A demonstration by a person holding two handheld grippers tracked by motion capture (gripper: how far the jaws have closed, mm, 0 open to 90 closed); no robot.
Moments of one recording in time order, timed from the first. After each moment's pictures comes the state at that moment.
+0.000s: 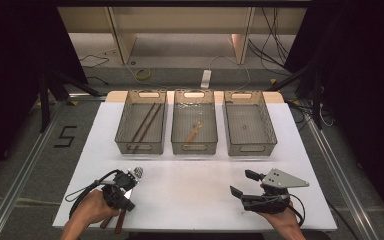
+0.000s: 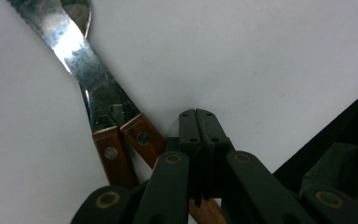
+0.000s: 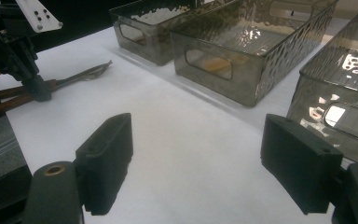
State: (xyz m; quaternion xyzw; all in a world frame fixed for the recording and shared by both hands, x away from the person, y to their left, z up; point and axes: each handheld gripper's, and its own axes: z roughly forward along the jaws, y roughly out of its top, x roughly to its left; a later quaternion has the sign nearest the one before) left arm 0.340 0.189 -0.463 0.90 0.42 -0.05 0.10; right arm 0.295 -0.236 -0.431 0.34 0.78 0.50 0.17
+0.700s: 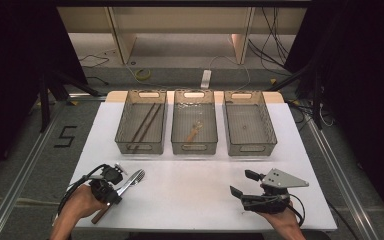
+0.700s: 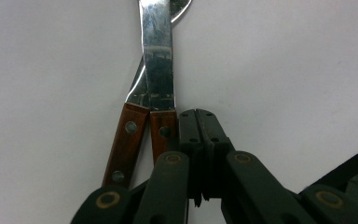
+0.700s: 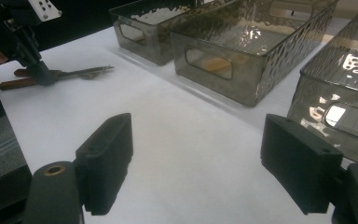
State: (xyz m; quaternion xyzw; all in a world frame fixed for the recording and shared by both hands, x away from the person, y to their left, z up) left arm 0.352 0.218 -0.459 0.89 0.45 -0.01 0.08; right arm 0.295 -0.236 -0.431 0.34 0.78 0.50 0.17
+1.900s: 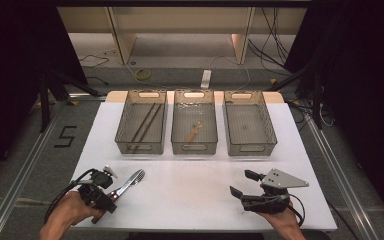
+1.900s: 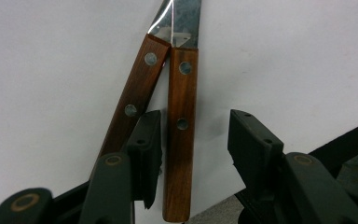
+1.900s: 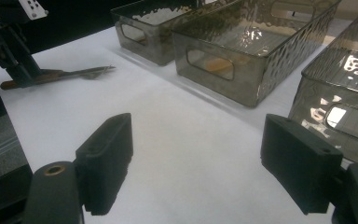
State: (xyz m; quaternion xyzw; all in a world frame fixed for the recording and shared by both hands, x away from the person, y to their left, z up) left arm 0.336 0.237 -0.457 0.86 0.50 -0.02 0.06; right arm 0.295 -0.235 -0.430 0.34 0.78 0.50 0.17
